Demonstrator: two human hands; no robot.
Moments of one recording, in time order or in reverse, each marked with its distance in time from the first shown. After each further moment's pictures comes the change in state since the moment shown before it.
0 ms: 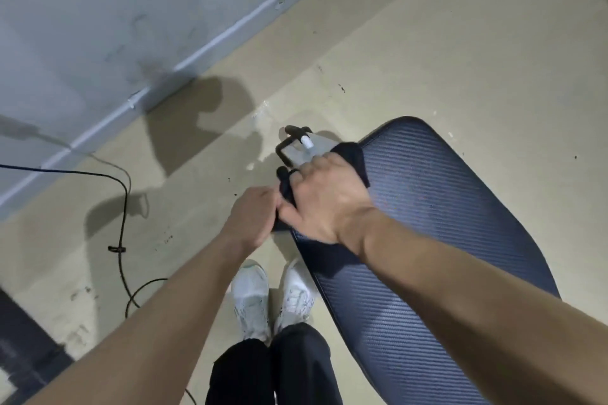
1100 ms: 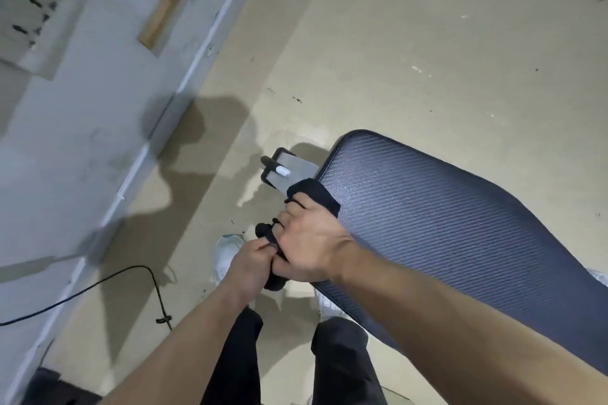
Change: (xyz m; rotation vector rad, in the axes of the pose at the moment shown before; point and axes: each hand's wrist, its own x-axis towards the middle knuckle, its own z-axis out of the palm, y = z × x) left_hand -0.005 0.022 -0.026 -0.051 -0.229 -0.122; right_hand -0.010 -0.003 -0.007 0.299 -0.031 0.052
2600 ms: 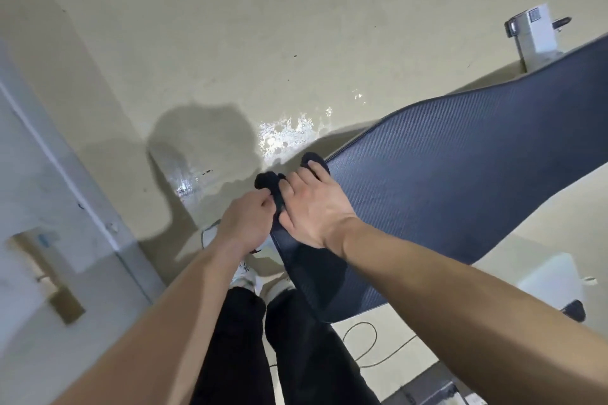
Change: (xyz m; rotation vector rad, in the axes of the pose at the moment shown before) left_hand 0.128 0.254 0.074 1.362 -0.486 0.383; right_hand -0.026 0.130 -0.033 0.642 0.199 1.022
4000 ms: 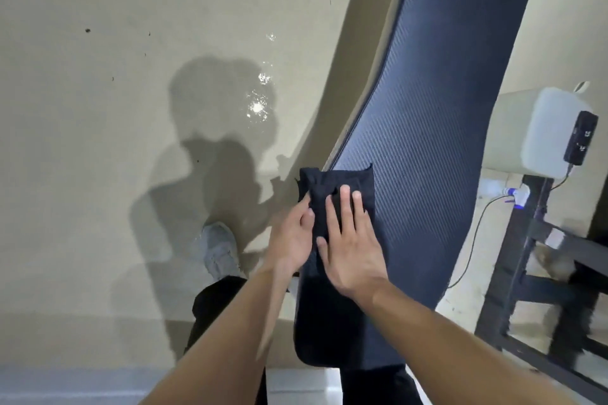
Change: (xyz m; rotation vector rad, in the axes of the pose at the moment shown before) left_hand 0.153 0.251 0.020 0.317 -0.533 0.192; right_hand -0.004 0.136 -0.015 0.770 0.042 1.080
